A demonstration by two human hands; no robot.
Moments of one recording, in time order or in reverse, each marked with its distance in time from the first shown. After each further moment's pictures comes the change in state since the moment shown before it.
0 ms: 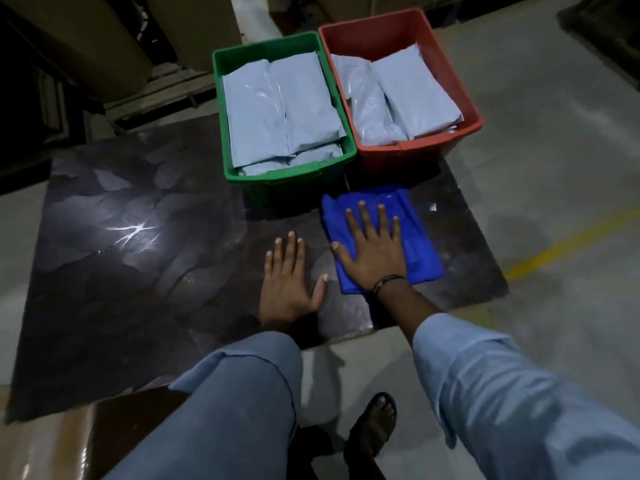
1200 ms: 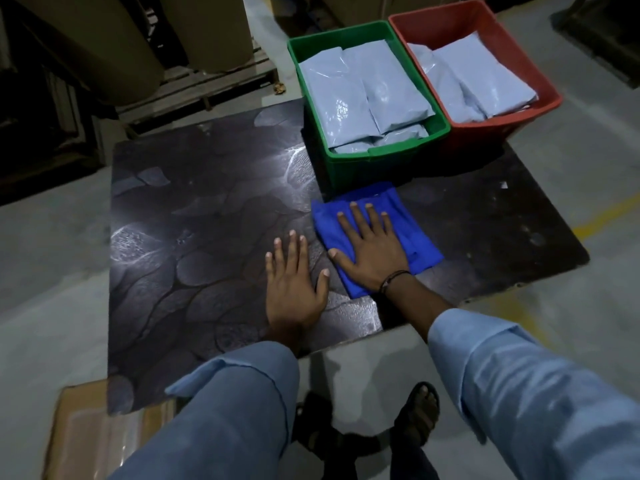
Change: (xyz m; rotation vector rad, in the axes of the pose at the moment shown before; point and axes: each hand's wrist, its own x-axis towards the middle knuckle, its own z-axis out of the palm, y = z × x) left_hand -0.050 -0.152 -0.050 -0.006 0.008 -0.033; right_hand -0.012 -0.172 0.025 -0.038 0.024 -0.136
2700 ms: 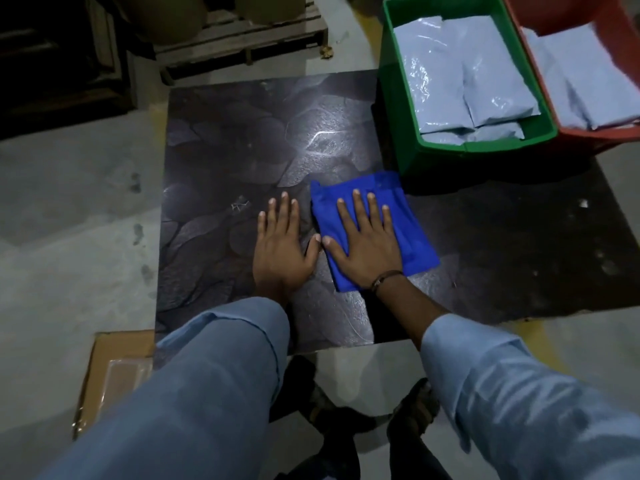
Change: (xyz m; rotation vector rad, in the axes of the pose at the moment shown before) left_hand 0.026 -0.119 -0.030 0.001 0.066 -0.070; right_hand 0.033 -0.118 0.015 -0.032 -0.051 -0.038
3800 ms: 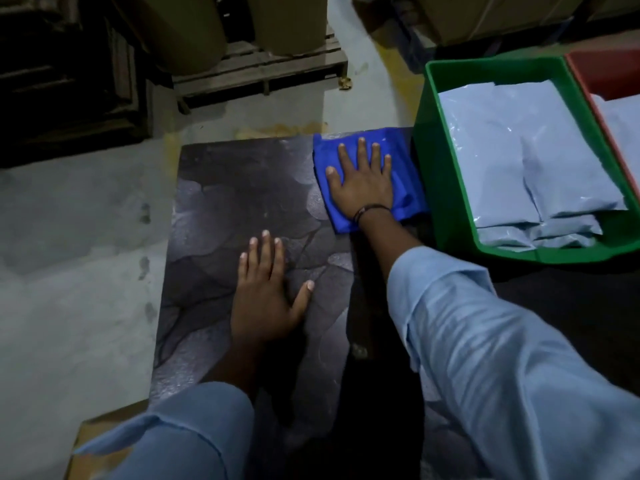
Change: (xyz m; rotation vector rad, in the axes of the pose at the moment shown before) left_hand 0.081 -0.068 -0.008 0.044 0.042 -0.030; right_hand 0.293 -0.007 -0.019 0.117 -0.006 0.164
